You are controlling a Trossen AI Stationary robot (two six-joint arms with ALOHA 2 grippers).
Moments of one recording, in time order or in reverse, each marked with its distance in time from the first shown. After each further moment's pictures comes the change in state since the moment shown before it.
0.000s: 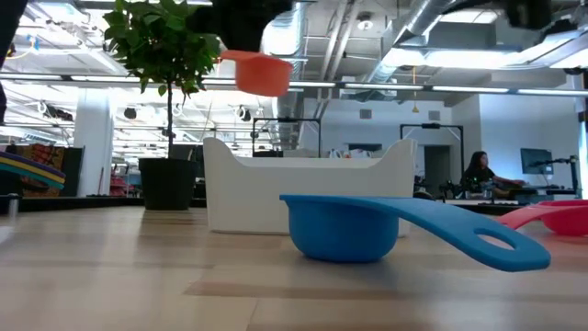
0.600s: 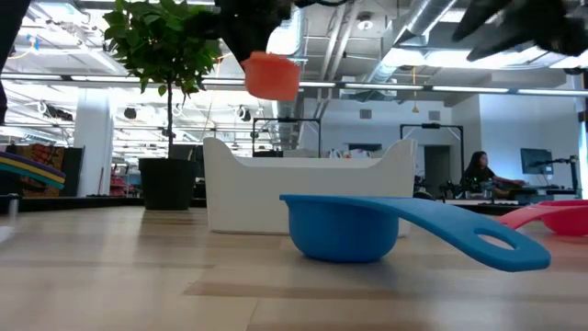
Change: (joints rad) left arm 0.009 0.010 0.000 0.014 0.026 -0.239; right arm 0.011 0.159 -0.002 -0.169 -0.102 0.033
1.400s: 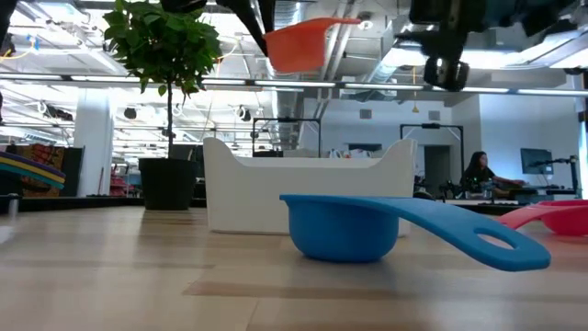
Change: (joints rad) left arm -0.183 0.018 0.000 0.085 -0.268 -0.585; right arm -0.523 -0.137 -0.349 0.967 -0.926 -0.600
